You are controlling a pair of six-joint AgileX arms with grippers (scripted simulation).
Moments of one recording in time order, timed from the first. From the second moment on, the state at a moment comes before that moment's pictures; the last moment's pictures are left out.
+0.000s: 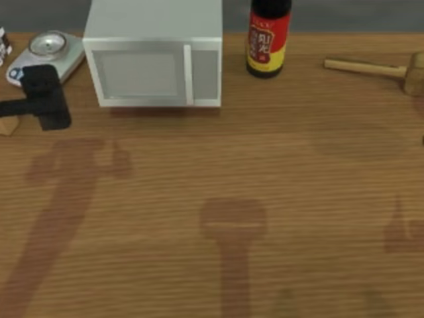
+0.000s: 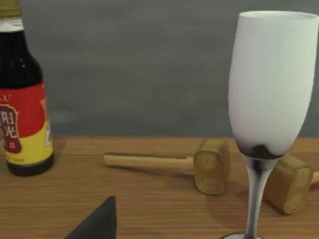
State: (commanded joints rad) left arm -0.28 0.90 0.72 -0.26 -0.18 -0.24; right arm 0.00 0.00 0.00 0.00 0.00 0.00
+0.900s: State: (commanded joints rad) left arm -0.60 1.95 1.53 -0.52 -0.37 -0.50; right arm 0.00 0.00 0.00 0.00 0.00 0.00
